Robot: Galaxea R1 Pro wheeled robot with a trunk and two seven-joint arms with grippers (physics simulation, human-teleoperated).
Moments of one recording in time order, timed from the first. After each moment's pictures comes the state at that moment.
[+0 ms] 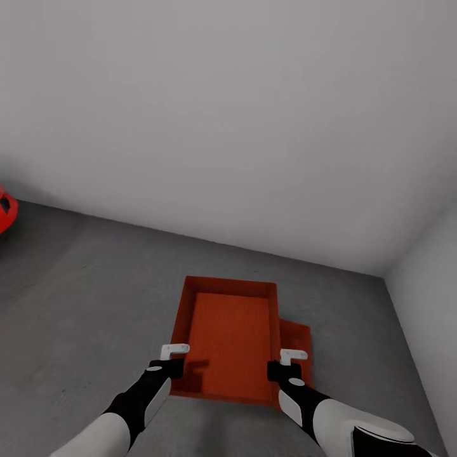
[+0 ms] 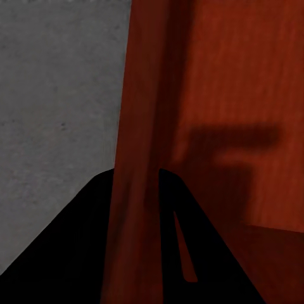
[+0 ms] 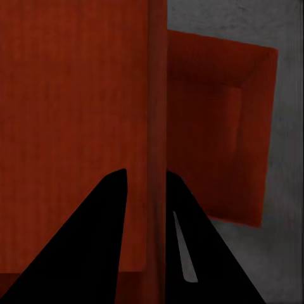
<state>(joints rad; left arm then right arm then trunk) -0.61 -0.06 -0.23 -0.46 0.24 0.22 0.23 -0.76 0.12 1.44 -0.04 -1.47 -0.21 -0.21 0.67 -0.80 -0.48</state>
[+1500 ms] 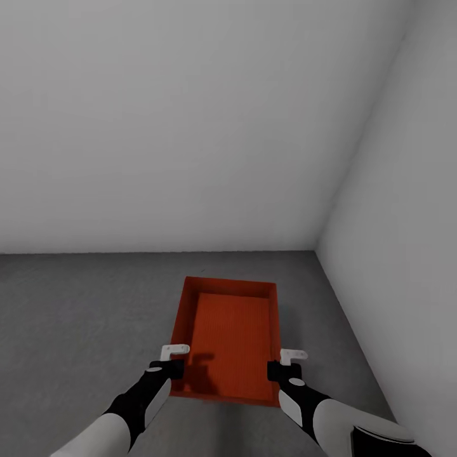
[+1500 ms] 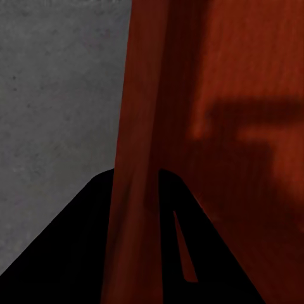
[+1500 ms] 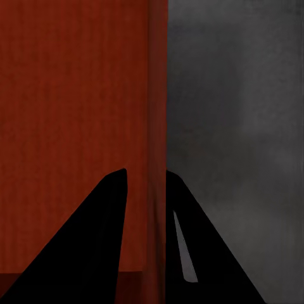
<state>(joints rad) -0.61 -0.06 -0.22 -0.45 0.24 0.21 0.23 -0.76 0.12 1.44 -0.04 -1.47 -0.21 -0.21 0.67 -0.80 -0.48</state>
